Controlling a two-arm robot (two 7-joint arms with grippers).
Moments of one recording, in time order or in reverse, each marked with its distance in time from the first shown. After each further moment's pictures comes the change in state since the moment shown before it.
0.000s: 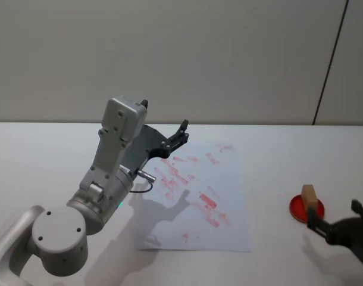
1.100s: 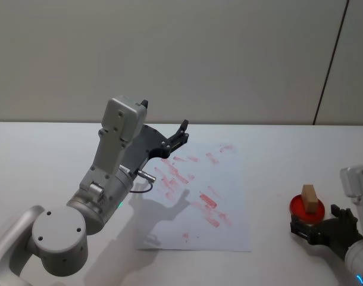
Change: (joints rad) left arm 0.000 0.000 0.000 0.000 0.000 0.000 0.000; right arm 0.163 -0.100 -0.035 0.232 -0.146 0.092 0.106
